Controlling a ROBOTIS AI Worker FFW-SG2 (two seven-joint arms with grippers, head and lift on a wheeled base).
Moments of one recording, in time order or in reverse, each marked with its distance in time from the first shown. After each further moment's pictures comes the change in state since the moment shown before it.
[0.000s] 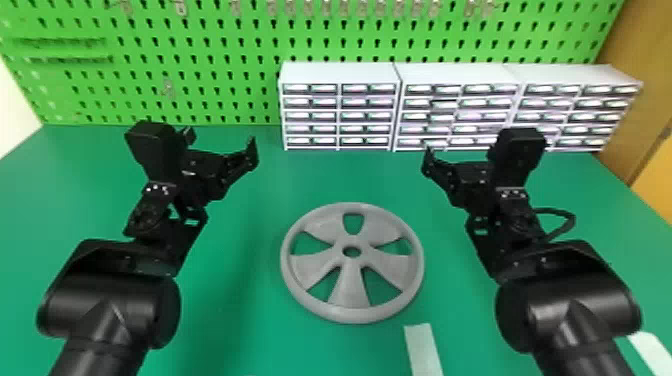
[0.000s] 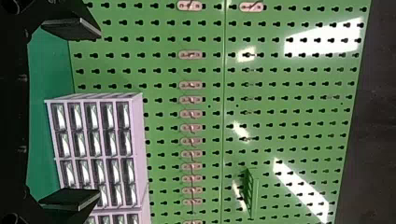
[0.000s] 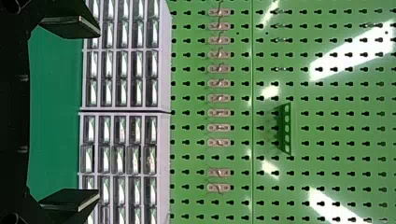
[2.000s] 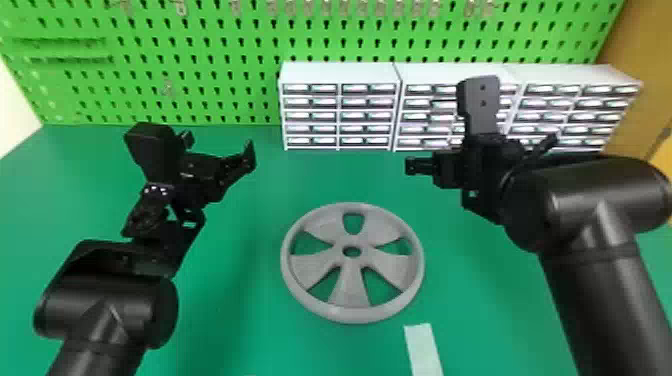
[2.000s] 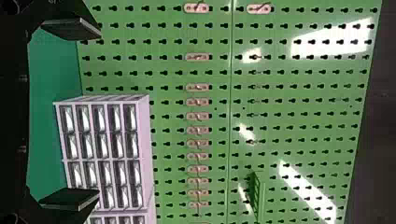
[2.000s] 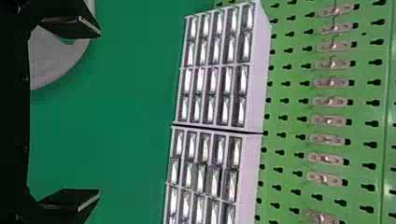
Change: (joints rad) left arm 0.002 0.000 0.010 0.001 0.000 0.025 -0.003; right arm -0.231 0.038 0.010 -0.165 -0.030 0.930 -0.008
